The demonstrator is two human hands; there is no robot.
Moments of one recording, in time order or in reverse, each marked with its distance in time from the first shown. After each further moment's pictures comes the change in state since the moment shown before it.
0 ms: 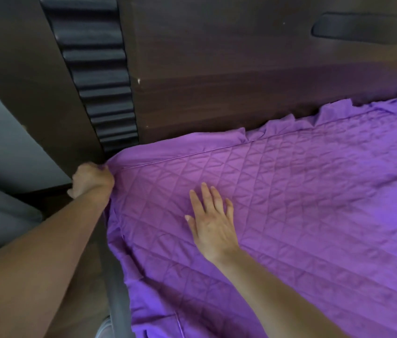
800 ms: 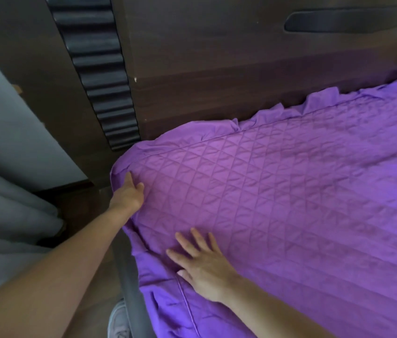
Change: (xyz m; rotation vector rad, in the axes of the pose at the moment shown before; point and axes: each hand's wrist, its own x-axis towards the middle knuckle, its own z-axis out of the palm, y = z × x) left_hand -0.086 -0.026 -0.008 0.257 -0.498 0.304; right_hand -0.110 -0.004 0.023 -0.016 -0.232 -0.358
